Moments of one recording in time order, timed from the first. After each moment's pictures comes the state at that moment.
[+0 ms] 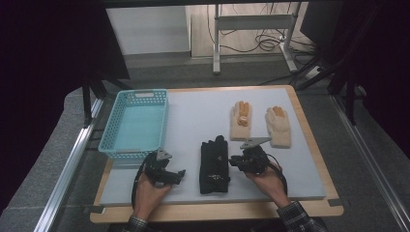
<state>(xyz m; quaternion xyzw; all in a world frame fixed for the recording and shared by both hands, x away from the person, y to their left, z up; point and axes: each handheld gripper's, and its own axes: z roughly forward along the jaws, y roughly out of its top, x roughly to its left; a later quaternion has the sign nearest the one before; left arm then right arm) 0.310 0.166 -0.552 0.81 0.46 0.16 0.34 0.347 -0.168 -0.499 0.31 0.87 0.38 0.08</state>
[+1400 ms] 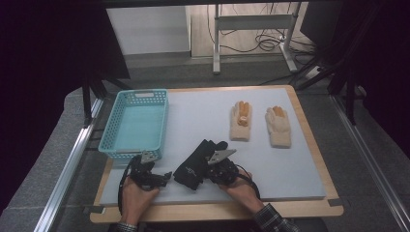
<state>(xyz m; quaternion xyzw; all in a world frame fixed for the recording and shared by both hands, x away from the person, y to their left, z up) 0.296 0.207 -0.554 0.80 0.48 0.17 0.33 0.325 -0.084 -0.534 0.22 0.90 0.38 0.05</state>
